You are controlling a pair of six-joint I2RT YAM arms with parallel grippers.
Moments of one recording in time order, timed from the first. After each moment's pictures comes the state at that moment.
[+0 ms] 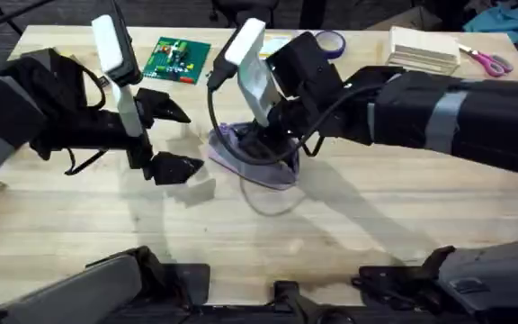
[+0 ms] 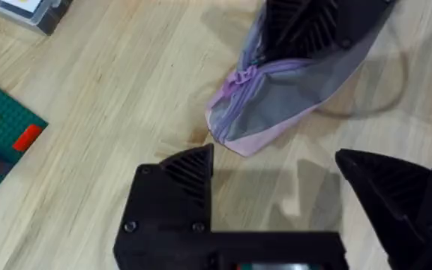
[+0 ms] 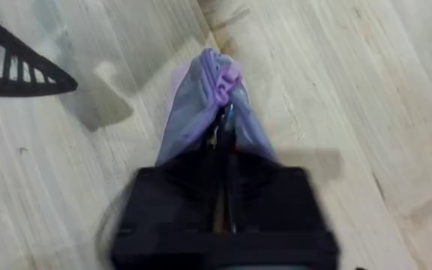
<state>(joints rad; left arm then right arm) 0.34 1.31 0.86 -1.00 0.87 1.43 0.72 1.65 1.07 -0.34 -0.26 -0.33</state>
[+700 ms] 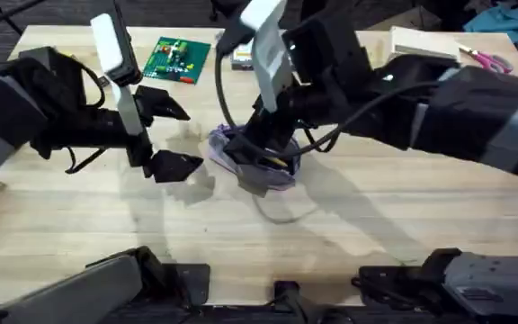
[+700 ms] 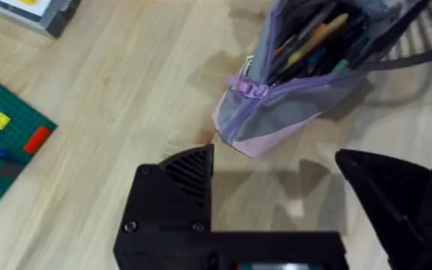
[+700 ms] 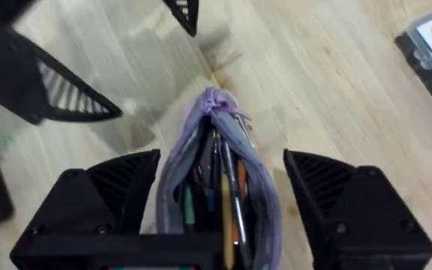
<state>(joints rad) 0.34 1.31 0.86 -0.97 0.87 1.43 0.73 1.50 1.07 -0.34 -0.26 -0.20</state>
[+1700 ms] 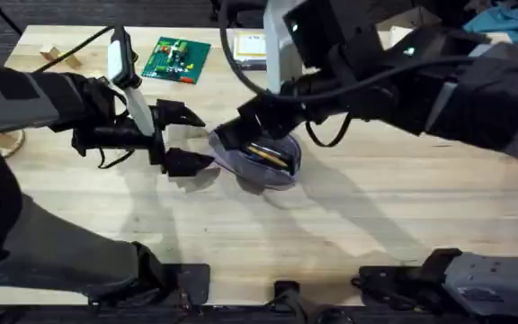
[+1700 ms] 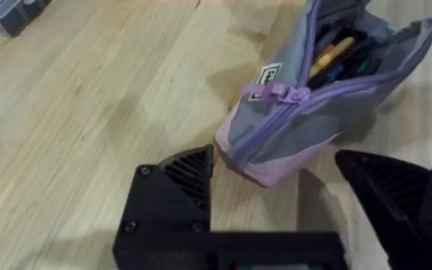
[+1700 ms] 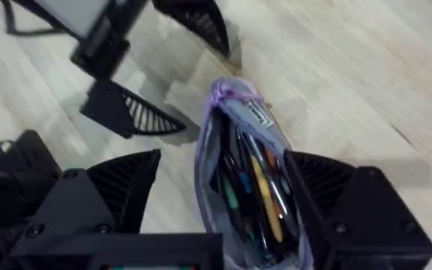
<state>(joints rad) 0.35 1.70 0.86 -0.83 1.08 1.51 0.73 1.49 1.17 -0.51 -0.26 0.12</state>
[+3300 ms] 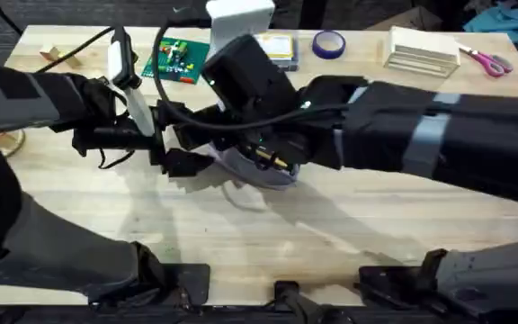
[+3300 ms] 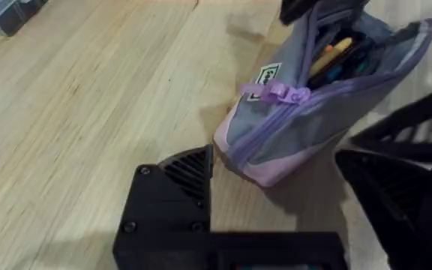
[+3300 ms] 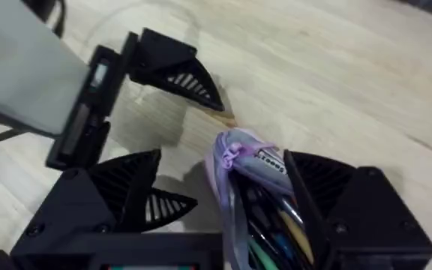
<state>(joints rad) 0.35 1.70 0.86 -0.84 1.09 1.51 0.96 1.68 1.20 -0.28 0.18 0.44</state>
